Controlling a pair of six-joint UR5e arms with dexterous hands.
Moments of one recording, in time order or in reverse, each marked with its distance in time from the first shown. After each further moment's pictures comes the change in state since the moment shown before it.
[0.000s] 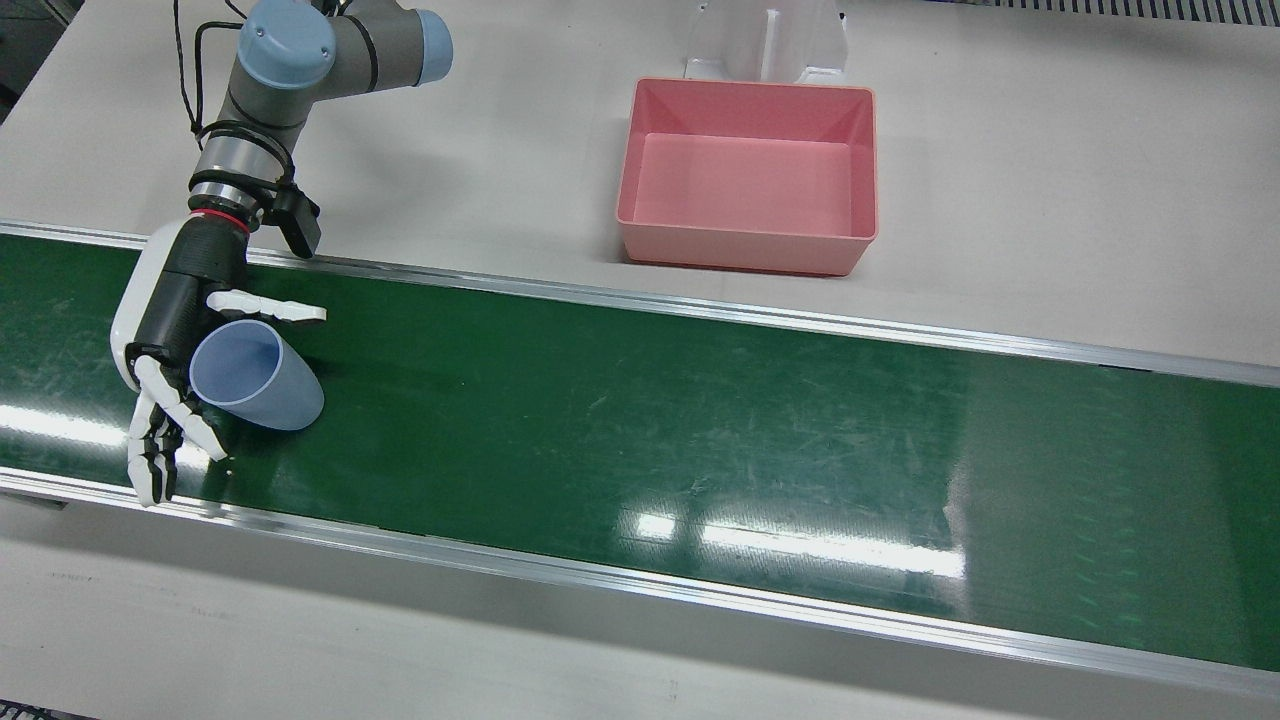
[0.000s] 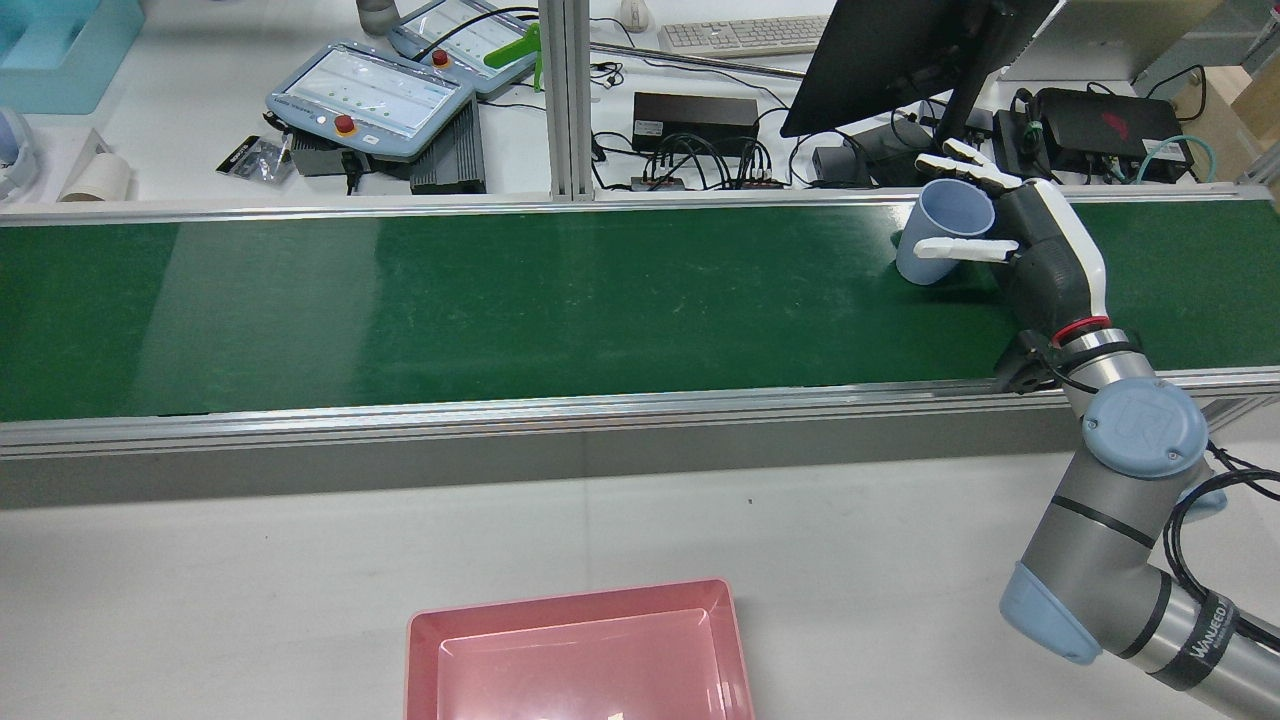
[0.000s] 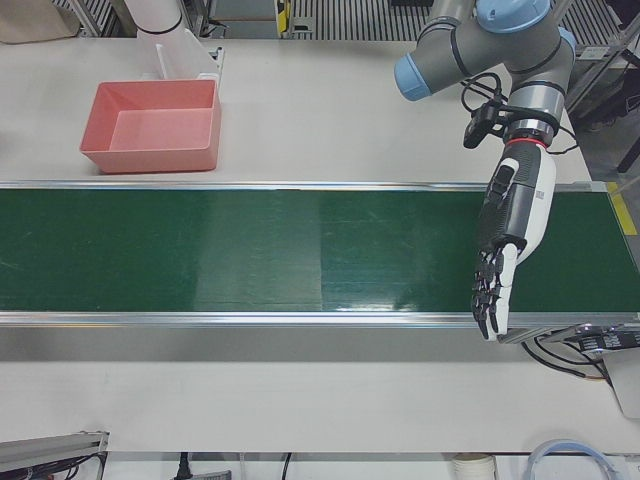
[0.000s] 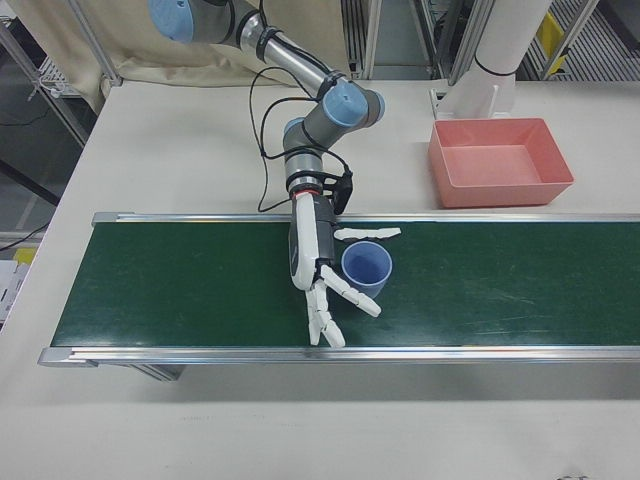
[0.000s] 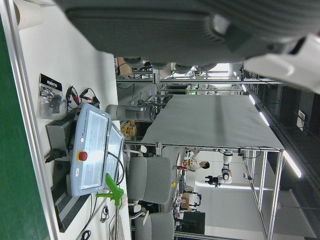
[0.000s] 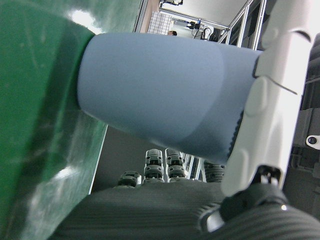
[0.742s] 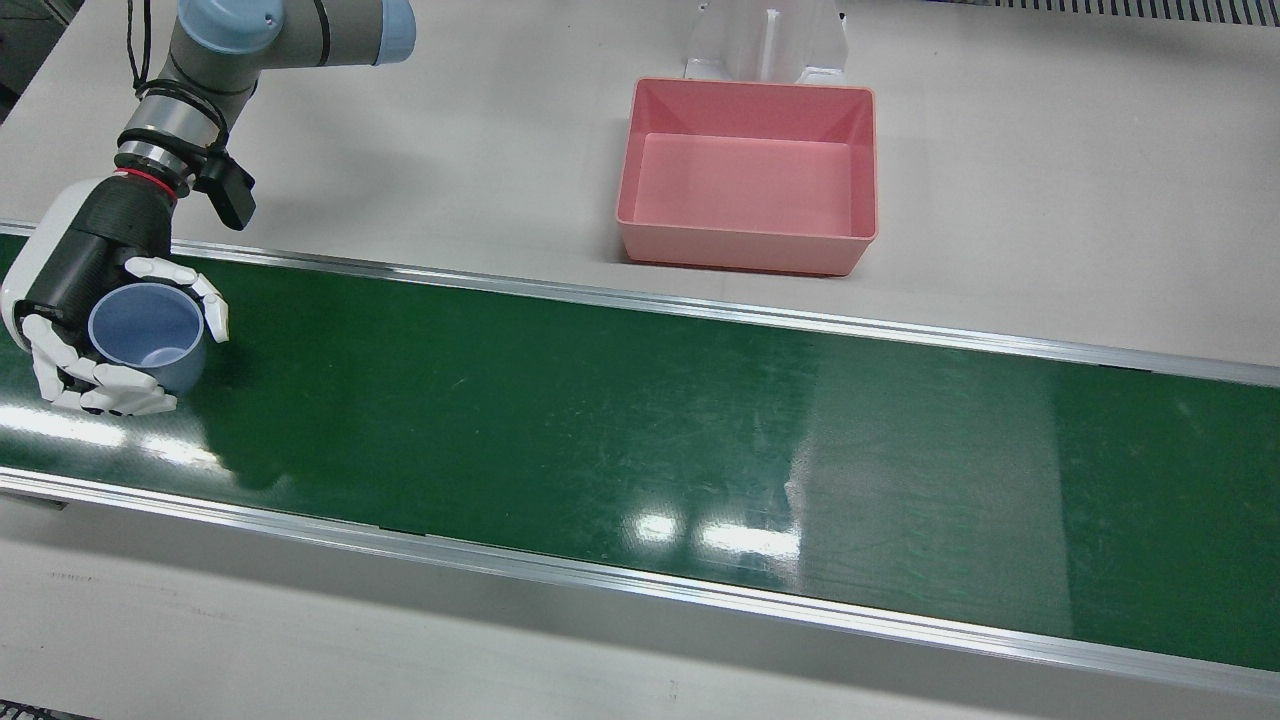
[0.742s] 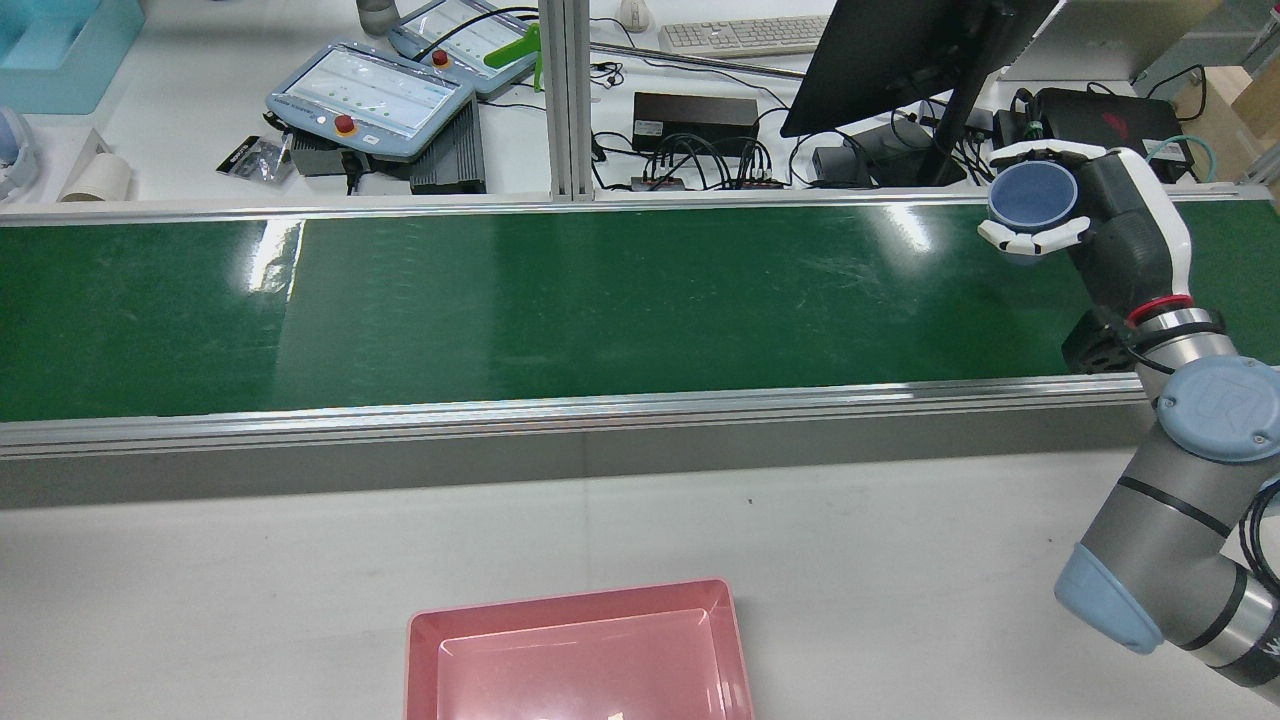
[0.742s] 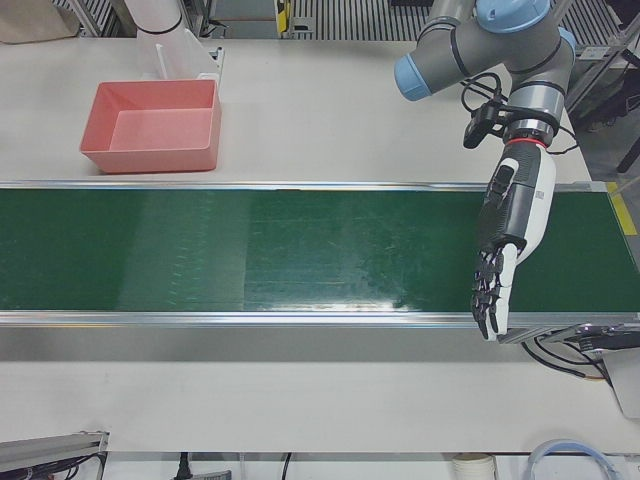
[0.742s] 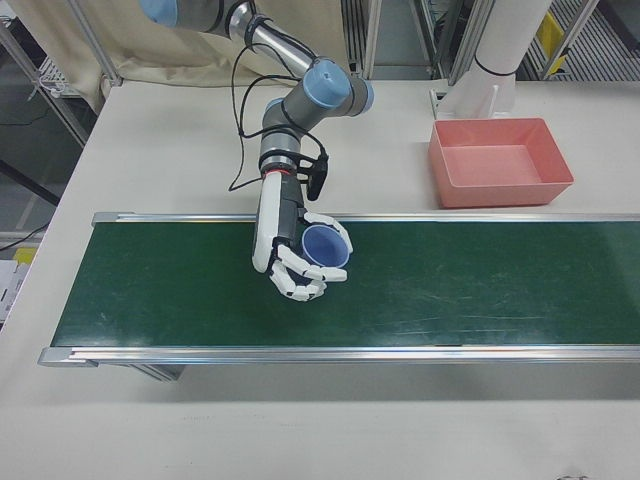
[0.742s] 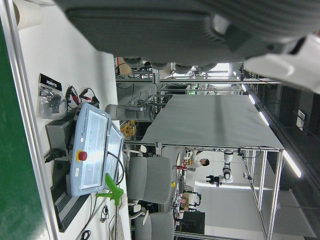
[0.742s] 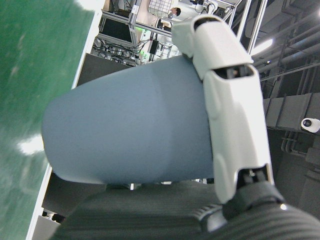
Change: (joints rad) left arm 0.000 0.000 0.000 -0.001 0.000 0.000; right arm 0.080 -0.064 0.087 -0.067 -0.007 -0.002
